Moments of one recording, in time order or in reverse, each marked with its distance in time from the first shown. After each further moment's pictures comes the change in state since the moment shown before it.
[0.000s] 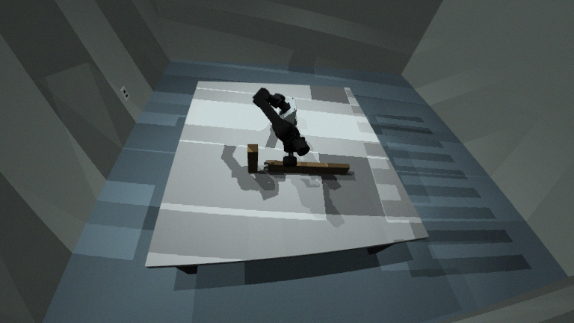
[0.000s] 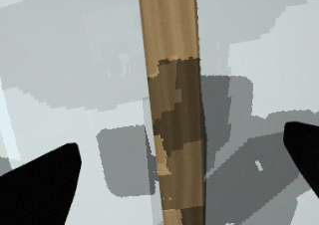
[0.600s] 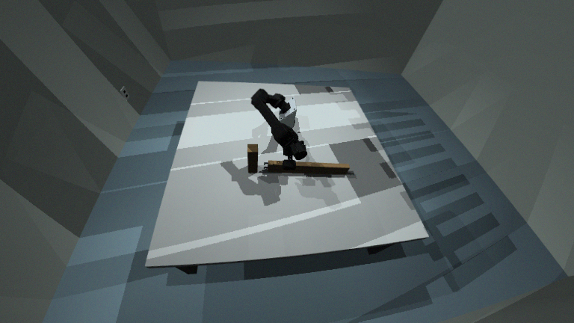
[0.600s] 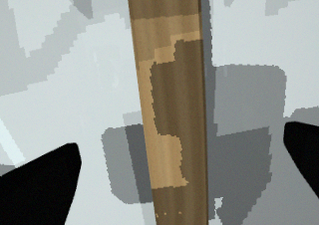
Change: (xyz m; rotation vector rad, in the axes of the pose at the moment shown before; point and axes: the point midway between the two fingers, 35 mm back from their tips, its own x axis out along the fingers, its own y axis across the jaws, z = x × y) arm 0.027 -0.002 0.000 0.001 -0.003 -0.011
